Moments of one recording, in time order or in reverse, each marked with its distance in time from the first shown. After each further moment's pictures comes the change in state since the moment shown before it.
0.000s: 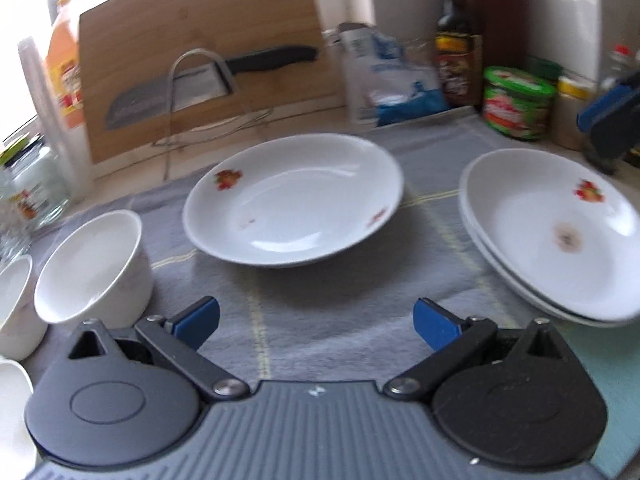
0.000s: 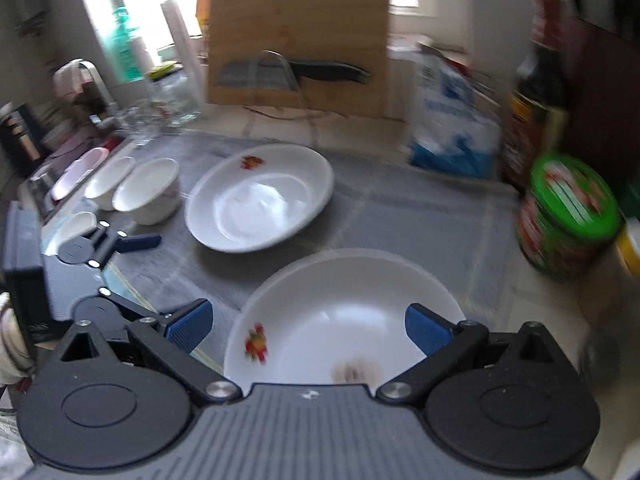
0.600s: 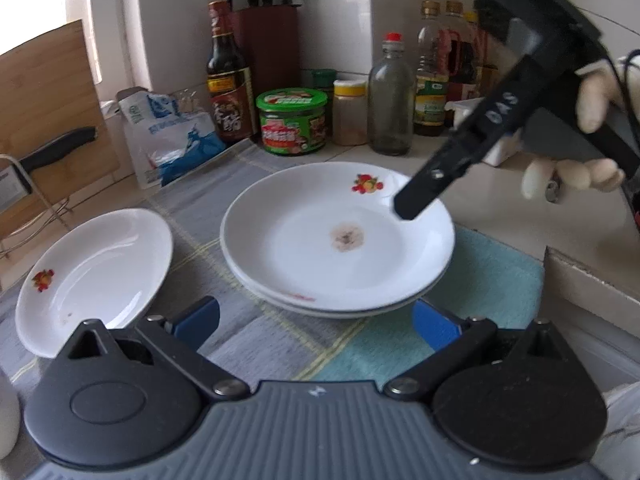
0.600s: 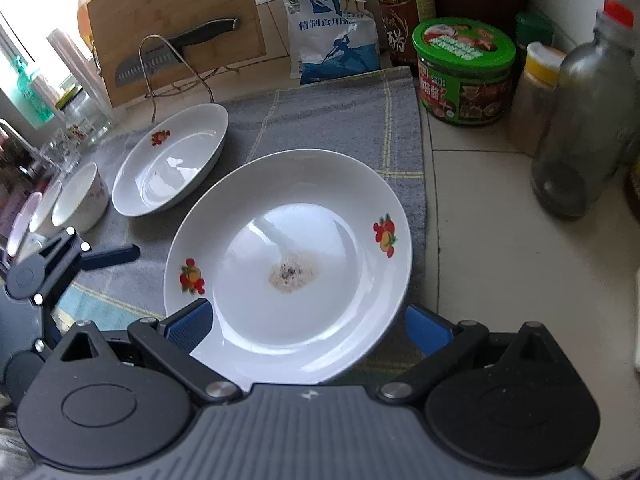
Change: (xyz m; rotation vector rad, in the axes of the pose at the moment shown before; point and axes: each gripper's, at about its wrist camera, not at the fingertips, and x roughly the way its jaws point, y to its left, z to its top) left arm -0.037 -0.043 0.000 0.344 -0.127 -0.520; right arm -0.017 -0.019 -0.081 0.339 0.070 -0.203
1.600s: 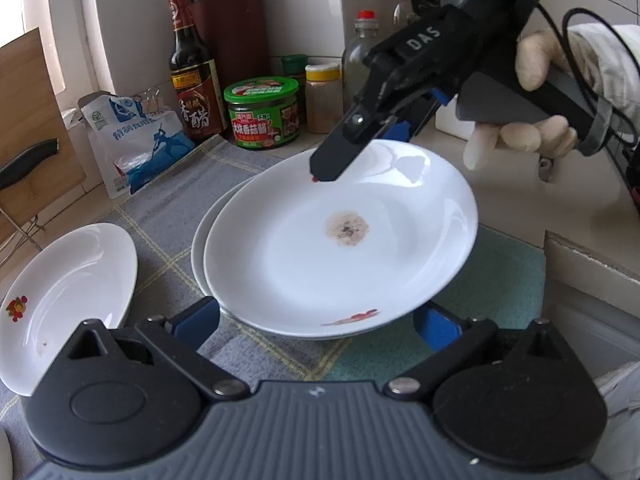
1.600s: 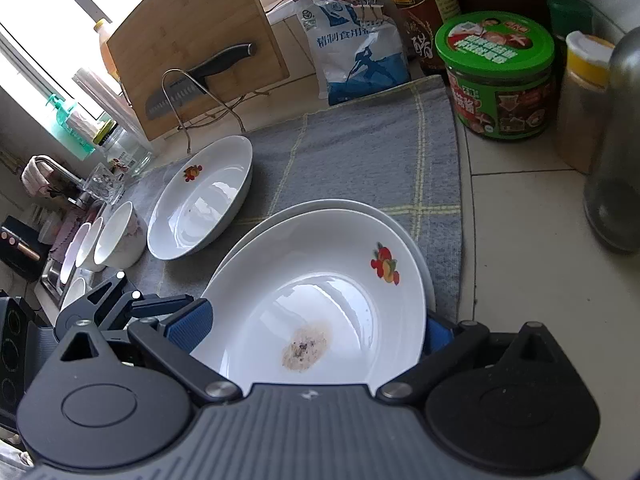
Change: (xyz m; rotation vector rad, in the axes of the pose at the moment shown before) left arm 0.028 -0.015 0.012 0.081 0.031 -0.051; right arm 0.026 -0.035 0.032 0.078 -0.019 0.234
